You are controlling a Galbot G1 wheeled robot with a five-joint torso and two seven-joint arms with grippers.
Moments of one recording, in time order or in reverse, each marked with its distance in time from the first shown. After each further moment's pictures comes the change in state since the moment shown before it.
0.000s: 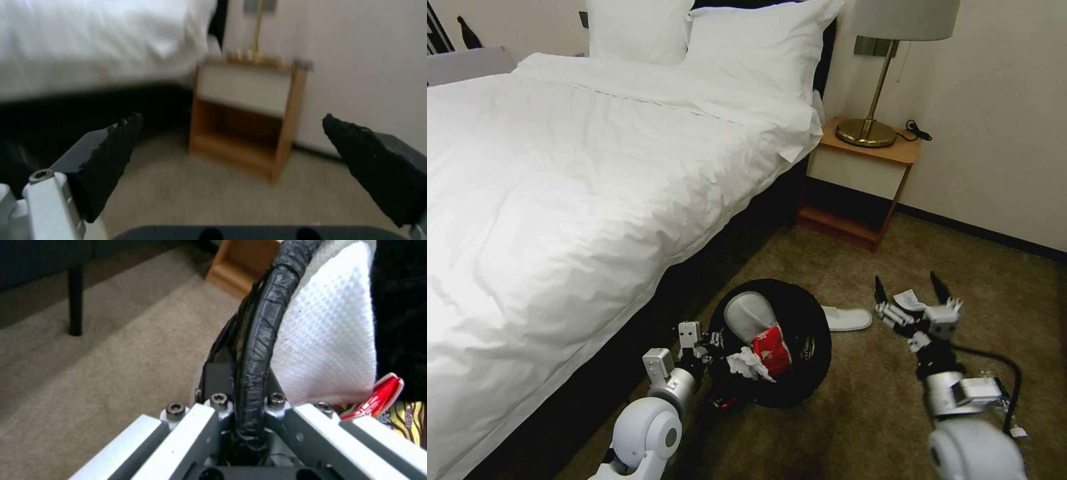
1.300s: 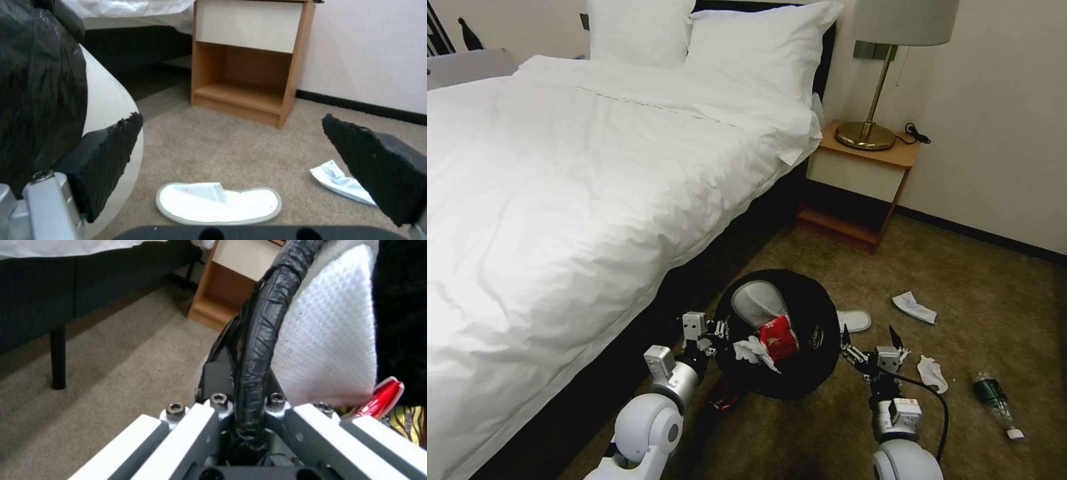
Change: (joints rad) left arm -0.024 -0.007 -0.002 0.034 0.070 -0.127 0.097; right arm 0.042 0.058 -0.107 -0.168 -0.048 0.014 0.091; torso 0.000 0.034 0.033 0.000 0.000
